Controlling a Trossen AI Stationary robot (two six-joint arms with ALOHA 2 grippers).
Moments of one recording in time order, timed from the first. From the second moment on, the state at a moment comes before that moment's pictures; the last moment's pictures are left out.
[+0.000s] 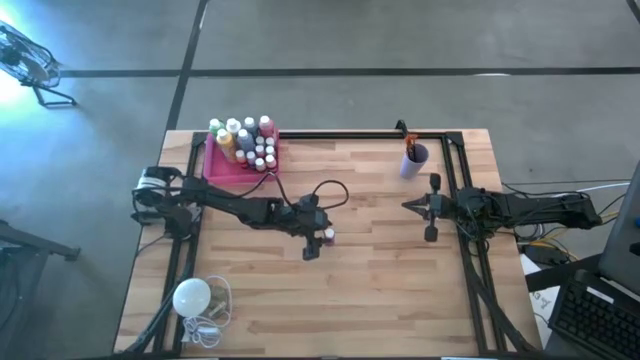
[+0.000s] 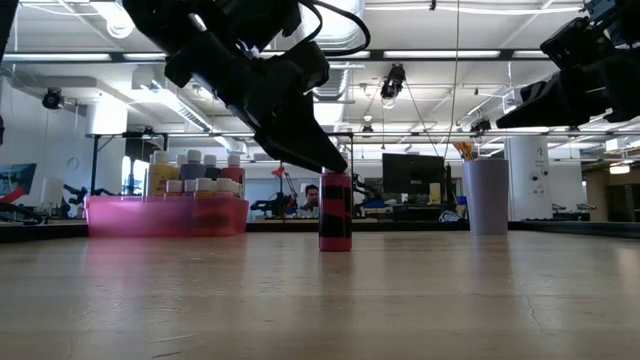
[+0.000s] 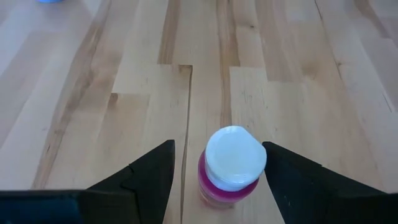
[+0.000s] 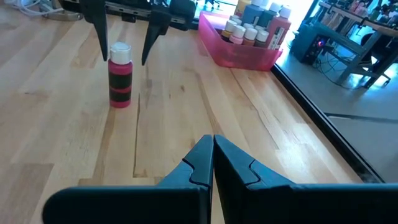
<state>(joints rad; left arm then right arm) -0.06 1.70 0.95 0.12 -0.06 -0.08 0.01 0.26 0.17 -0.23 0.22 -0.13</state>
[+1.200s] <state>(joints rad) -0.06 1.70 0.95 0.12 -0.07 -0.08 0.01 0.26 0.17 -0.23 0.22 -0.13</state>
